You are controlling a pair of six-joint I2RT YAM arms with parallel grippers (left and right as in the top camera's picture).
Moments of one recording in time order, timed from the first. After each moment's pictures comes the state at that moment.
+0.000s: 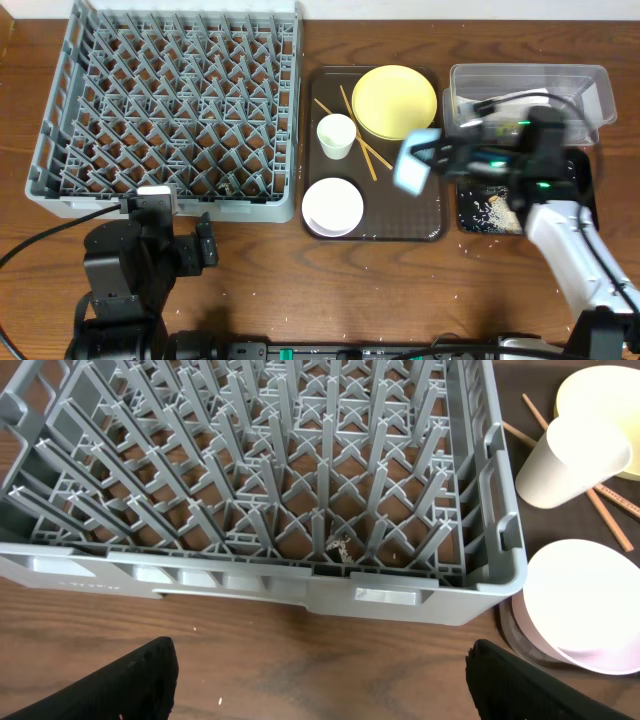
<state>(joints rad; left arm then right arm) 0.08 0.59 0.86 -0.98 0.05 0.01 0.00 1.43 0.82 -0.05 -1.19 0.75</state>
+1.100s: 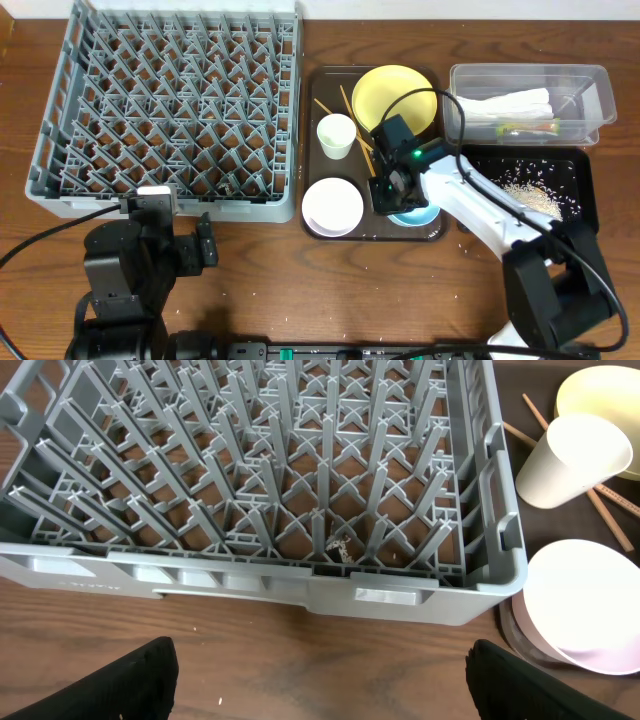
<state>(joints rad) 0.08 0.59 0.86 -0.98 0.05 0.01 0.51 1.78 1.16 -0.80 -0.13 0.37</state>
